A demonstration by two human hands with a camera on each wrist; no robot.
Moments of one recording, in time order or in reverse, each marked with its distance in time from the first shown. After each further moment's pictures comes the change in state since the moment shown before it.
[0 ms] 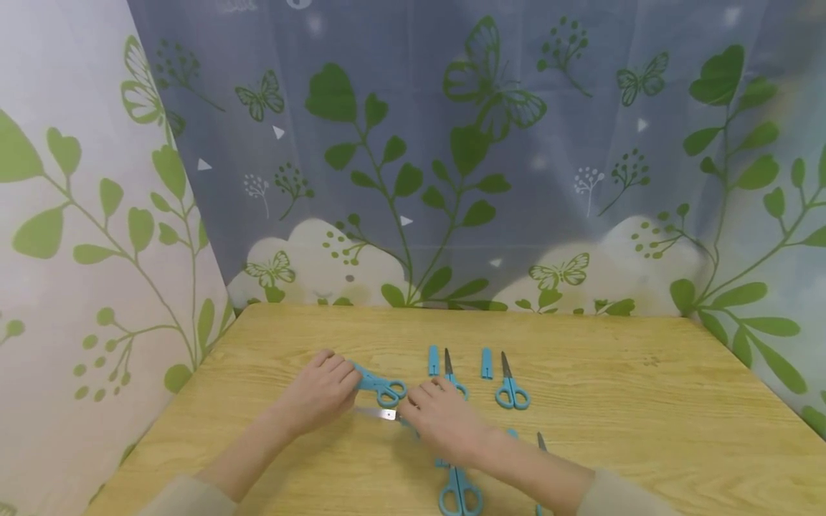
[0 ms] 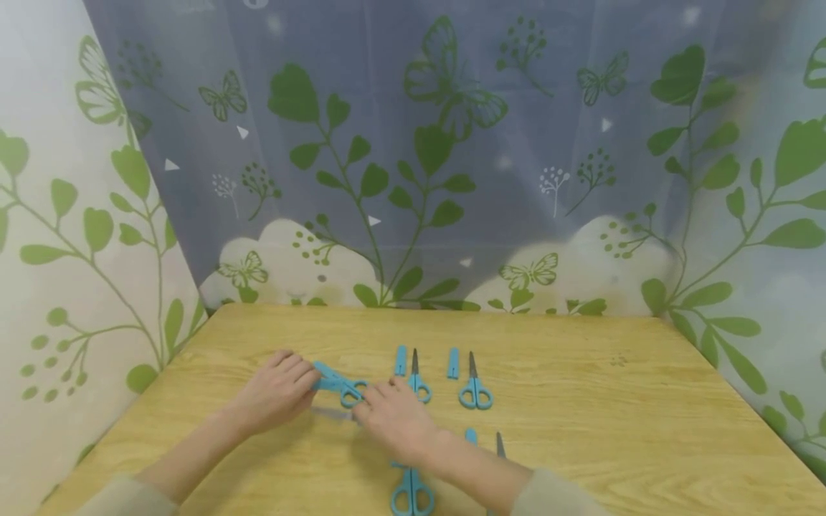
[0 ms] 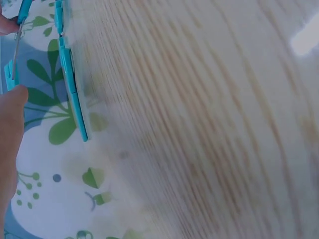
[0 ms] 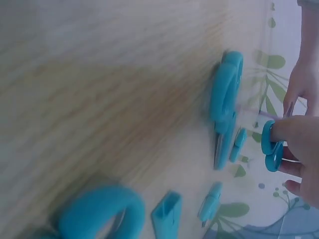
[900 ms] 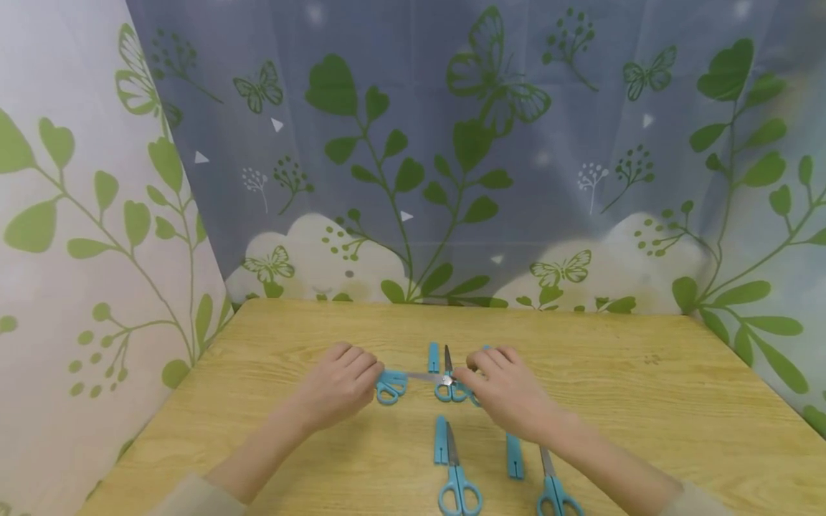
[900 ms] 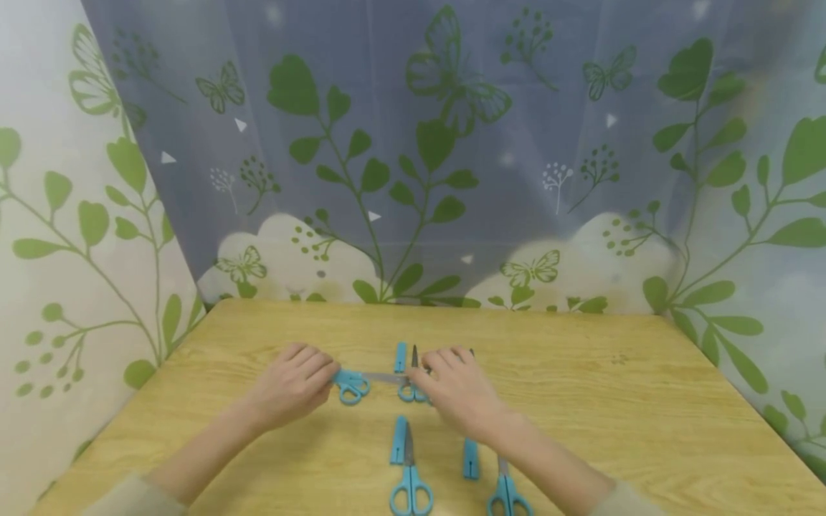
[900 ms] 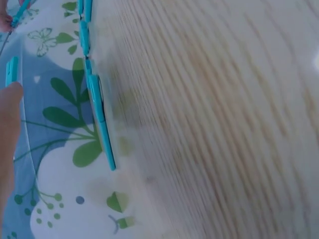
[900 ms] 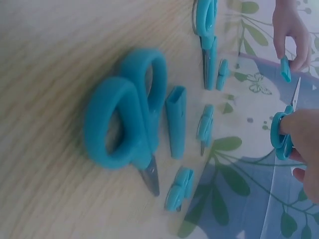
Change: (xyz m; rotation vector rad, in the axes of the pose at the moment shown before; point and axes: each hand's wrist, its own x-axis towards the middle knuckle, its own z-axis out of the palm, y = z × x) left_hand 0.030 0.009 -0.006 0.025 0.119 0.052; right_hand -0.046 0.060 -0.022 0.025 0.204 0.069
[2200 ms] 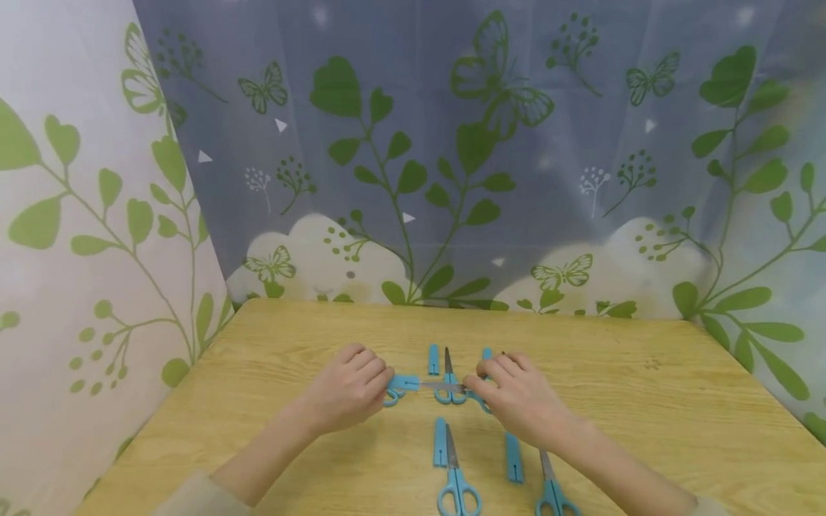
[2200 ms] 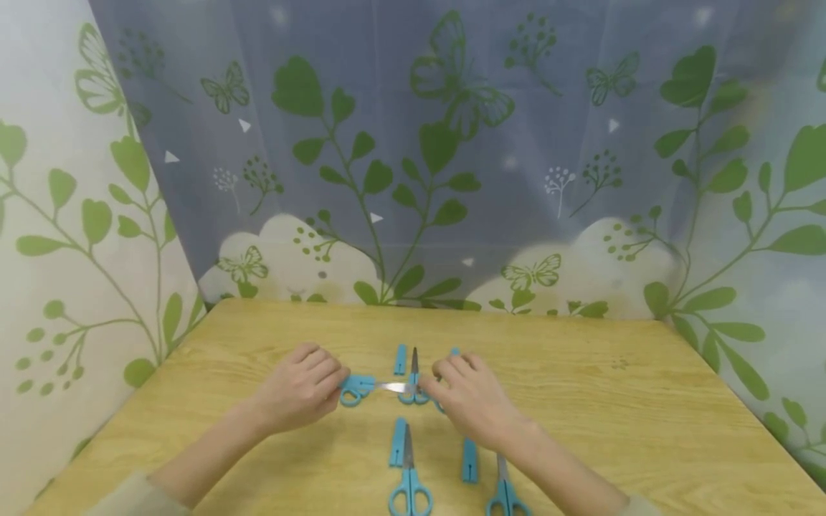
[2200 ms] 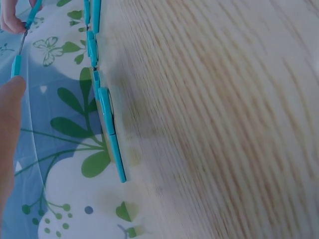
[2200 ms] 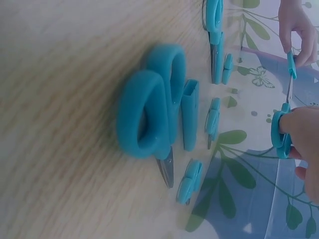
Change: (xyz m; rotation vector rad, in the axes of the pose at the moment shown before) left_hand 0.013 0.007 -0.003 0.009 0.041 0.044; right_hand -0.014 0.005 -0.001 0.004 0.051 -0.033
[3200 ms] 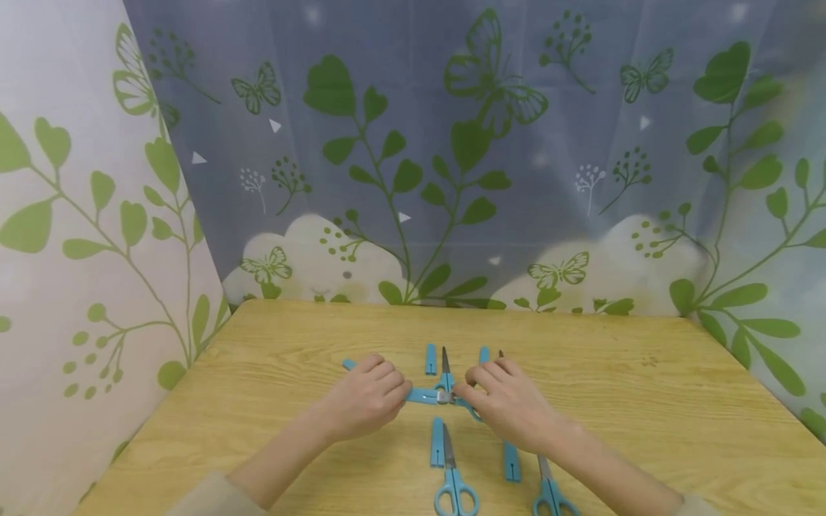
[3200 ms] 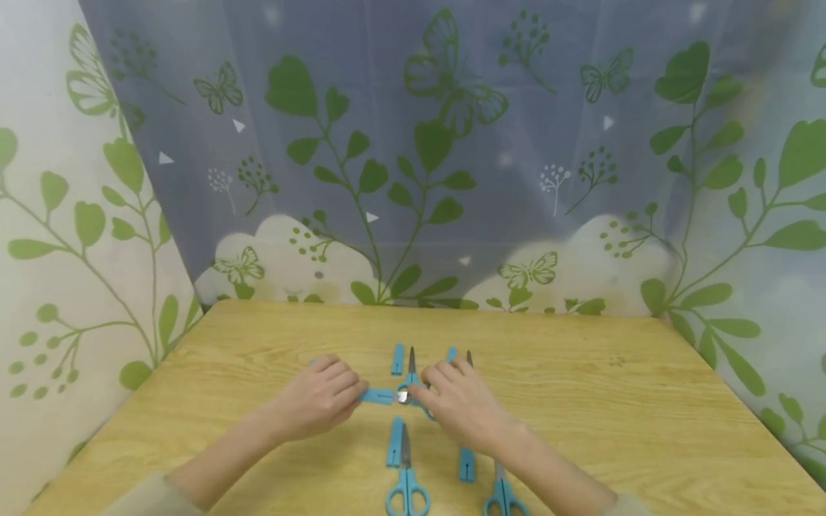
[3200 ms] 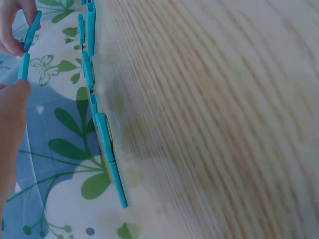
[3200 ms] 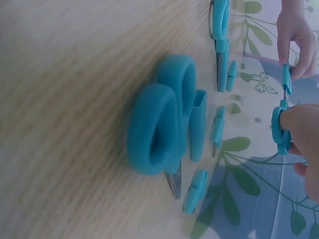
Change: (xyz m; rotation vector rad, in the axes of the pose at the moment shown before) left_hand 0.014 0.017 0.012 -0.072 -0.053 0.074; right_hand 0.000 -0.005 0.007 0.030 -0.037 -0.029
